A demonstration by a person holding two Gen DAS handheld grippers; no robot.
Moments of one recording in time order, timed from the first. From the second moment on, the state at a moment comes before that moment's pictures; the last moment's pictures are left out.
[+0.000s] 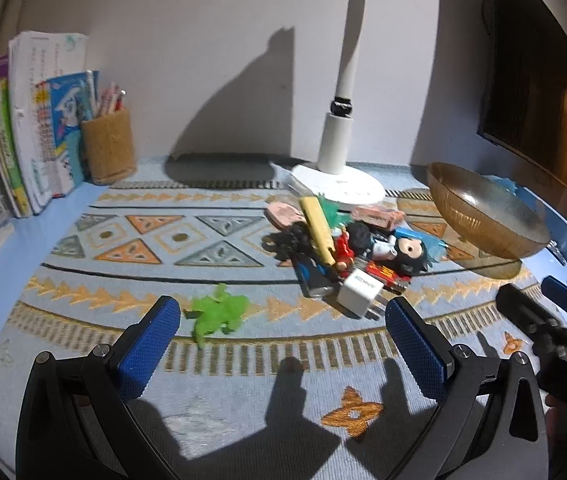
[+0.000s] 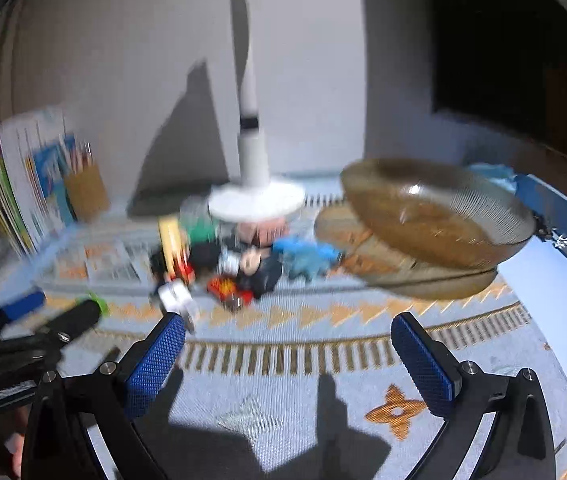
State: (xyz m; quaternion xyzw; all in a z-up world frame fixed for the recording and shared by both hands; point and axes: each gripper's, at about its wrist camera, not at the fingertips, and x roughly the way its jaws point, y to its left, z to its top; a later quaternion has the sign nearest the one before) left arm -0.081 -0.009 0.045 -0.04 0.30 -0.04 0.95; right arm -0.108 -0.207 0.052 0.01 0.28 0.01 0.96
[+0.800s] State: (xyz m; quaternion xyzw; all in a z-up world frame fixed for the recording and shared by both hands) left arm -0.036 0.059 0.035 -0.02 0.46 -0.14 0.88; right arm -0.068 -0.221 0.074 -0.01 0.41 0.12 0.90
